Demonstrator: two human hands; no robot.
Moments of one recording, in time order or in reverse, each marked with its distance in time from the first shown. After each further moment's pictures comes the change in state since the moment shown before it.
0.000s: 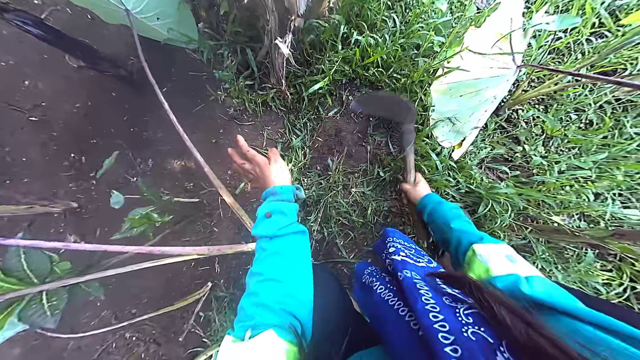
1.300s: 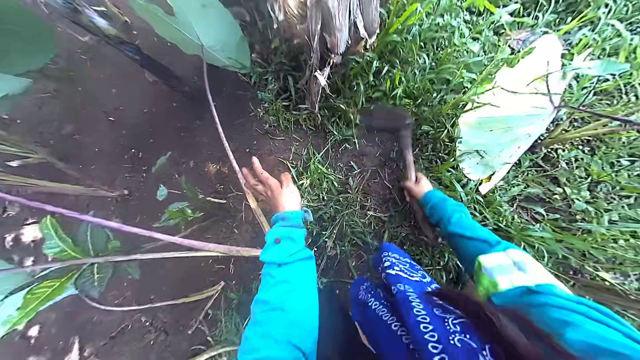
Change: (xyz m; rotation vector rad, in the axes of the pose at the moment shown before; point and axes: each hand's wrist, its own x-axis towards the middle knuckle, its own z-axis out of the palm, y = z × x) left_hand -0.005 -0.004 -0.025 0.023 0.089 -0.047; right_hand 0.051 -0.068 0.010 0.073 -0.091 -0.188
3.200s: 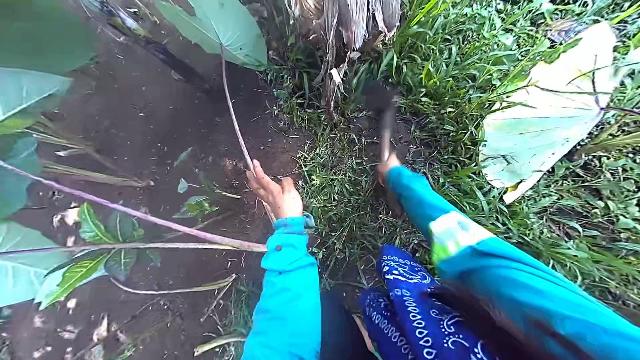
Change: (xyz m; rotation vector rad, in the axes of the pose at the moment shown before) left_hand 0.004 -0.014 -0.016 -0.093 0.087 0.053; right_hand -0.045 -0.096 0.062 -0.260 0.077 -0.133
